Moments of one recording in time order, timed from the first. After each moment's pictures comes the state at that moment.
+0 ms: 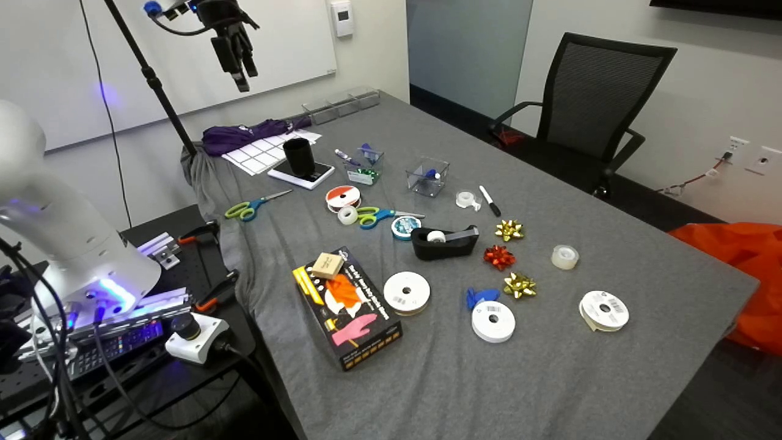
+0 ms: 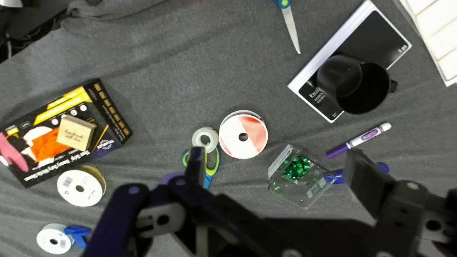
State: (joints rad) arm 0.01 -0.49 0.16 -2.45 0.04 2.04 0.59
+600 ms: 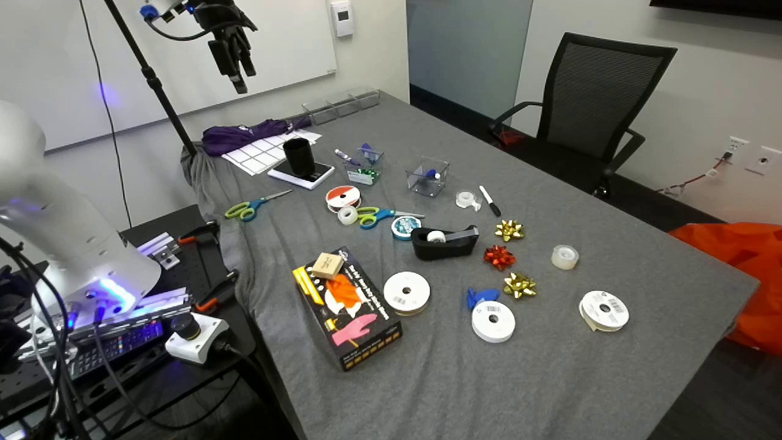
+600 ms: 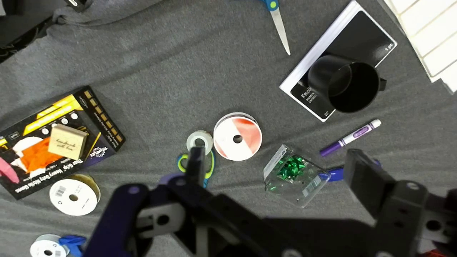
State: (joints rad) arm 0.01 -0.52 0.14 -2.48 0.08 2.06 0.58
